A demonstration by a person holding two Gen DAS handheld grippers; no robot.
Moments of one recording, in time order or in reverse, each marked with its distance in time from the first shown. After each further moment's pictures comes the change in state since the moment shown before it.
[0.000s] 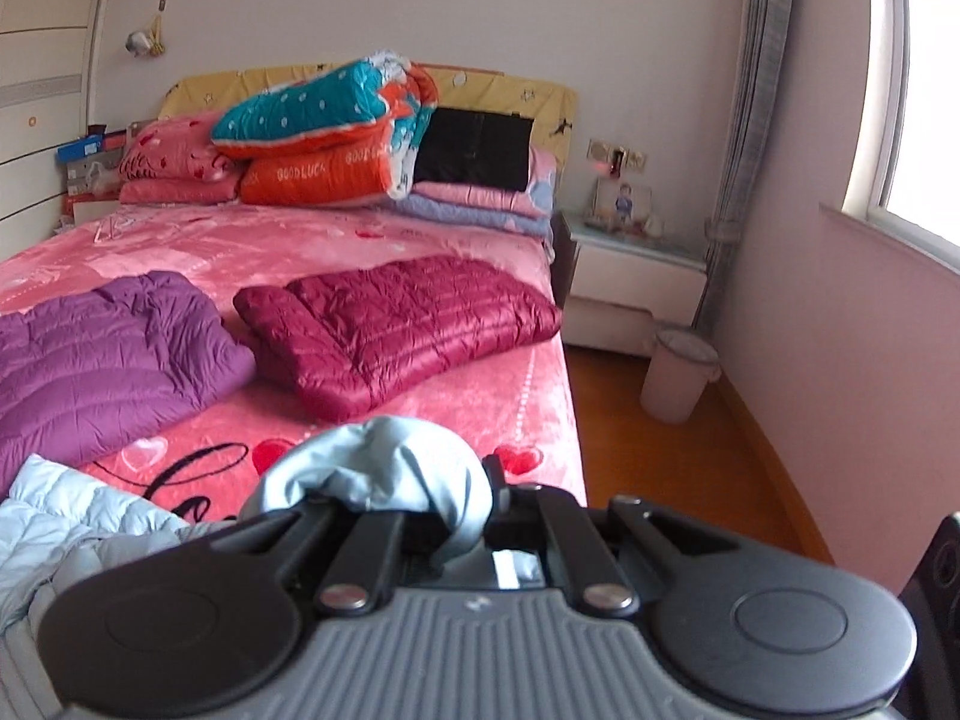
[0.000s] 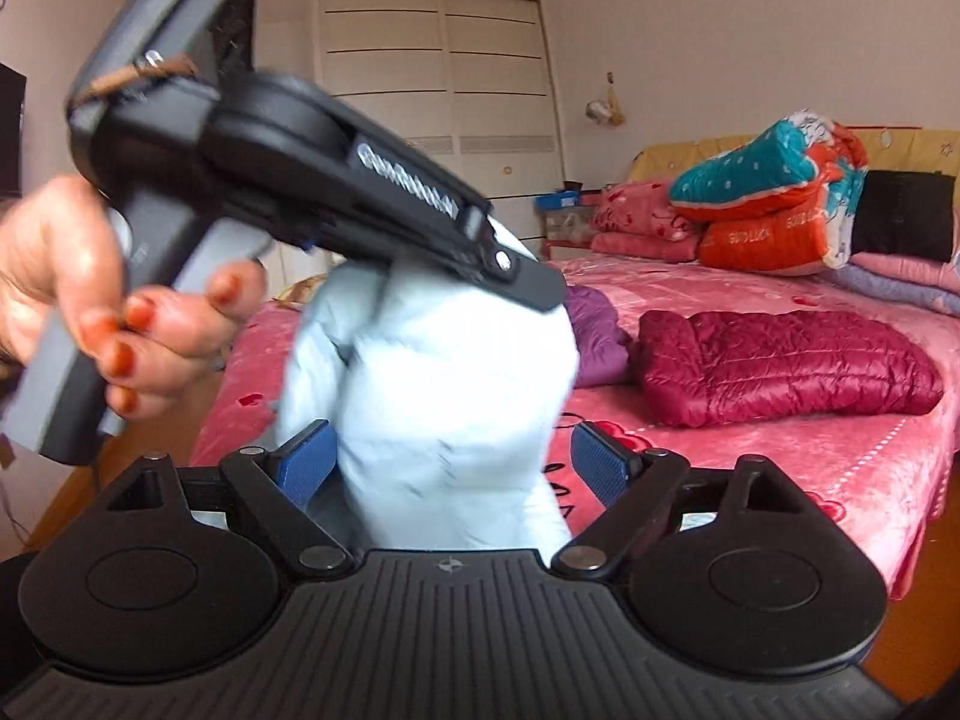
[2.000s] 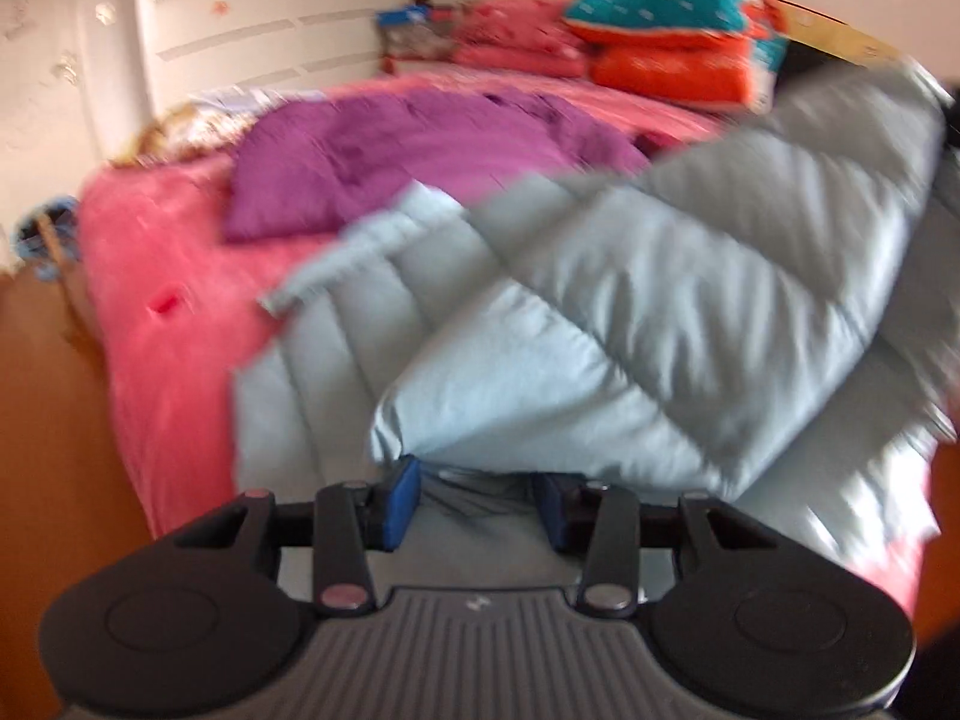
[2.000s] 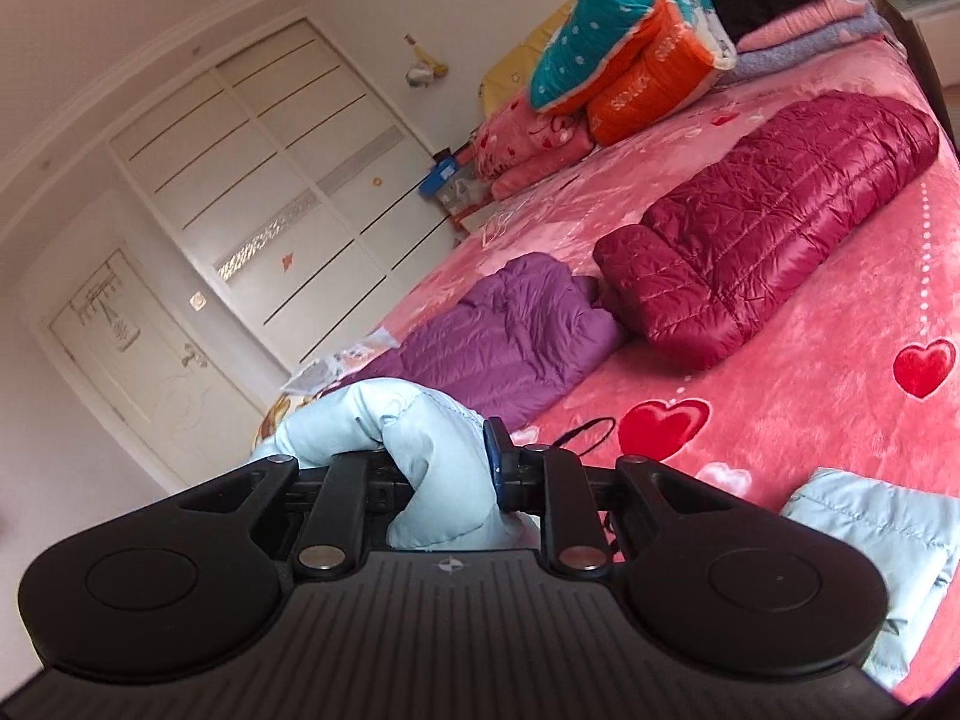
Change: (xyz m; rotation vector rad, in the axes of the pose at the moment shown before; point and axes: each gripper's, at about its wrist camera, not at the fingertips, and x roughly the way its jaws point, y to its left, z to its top) left arm -0.025 0.126 -0.109 -0.278 0.156 0.634; right arm 0.109 -0.078 0.059 0.663 -0.024 -0.085
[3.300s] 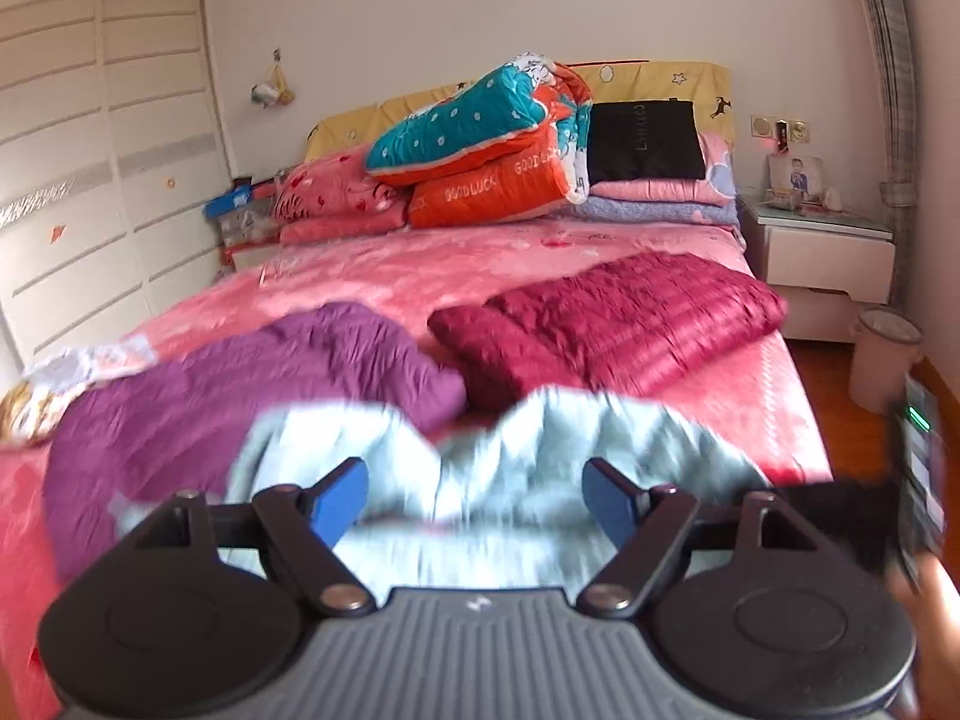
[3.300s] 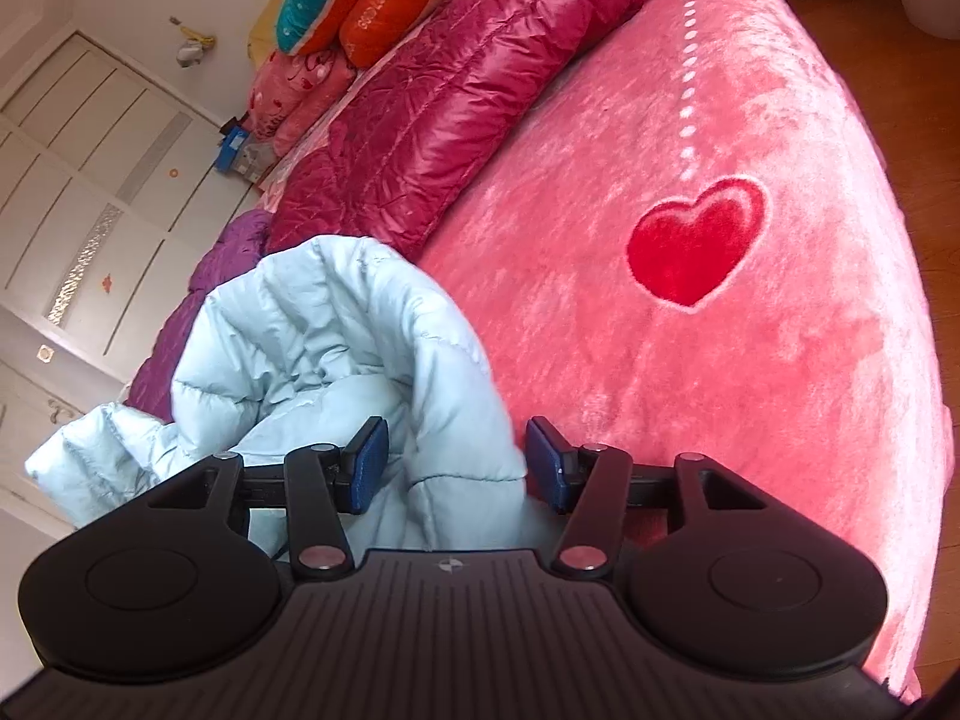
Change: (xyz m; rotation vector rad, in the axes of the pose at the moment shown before) left arm -0.019 -0.136 0.082 0.298 -0.253 -0.220; right arm 0.048 -0.181 -0.011 0.251 0.147 -0.258
